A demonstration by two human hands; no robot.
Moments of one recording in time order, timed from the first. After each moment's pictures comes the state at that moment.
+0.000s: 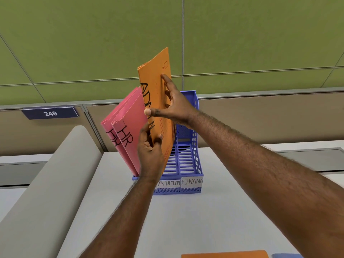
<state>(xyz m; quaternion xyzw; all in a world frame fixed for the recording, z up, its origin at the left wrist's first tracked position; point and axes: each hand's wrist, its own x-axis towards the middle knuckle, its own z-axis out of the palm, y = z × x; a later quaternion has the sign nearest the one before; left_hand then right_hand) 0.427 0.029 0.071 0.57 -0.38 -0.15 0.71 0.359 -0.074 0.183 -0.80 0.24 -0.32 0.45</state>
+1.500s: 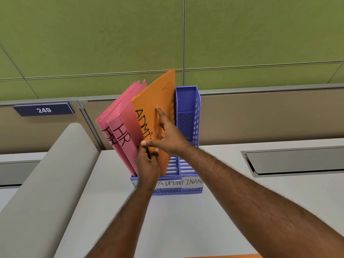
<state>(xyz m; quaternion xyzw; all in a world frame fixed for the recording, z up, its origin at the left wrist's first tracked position) 0.443 0.029 0.017 0.66 -0.34 -0.16 0.65 0.377 -0.051 0.093 -0.78 0.31 -0.27 0.47</state>
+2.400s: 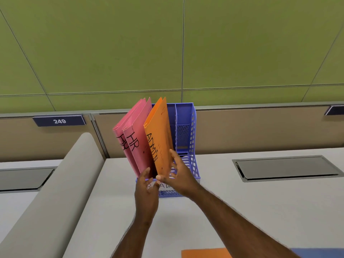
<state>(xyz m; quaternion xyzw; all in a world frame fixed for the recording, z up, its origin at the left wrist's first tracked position) 0.419 0.119 0.002 0.69 -0.32 -0.21 0.61 0.315 0.033 0.049 -0.74 0.35 -0.26 0.52</state>
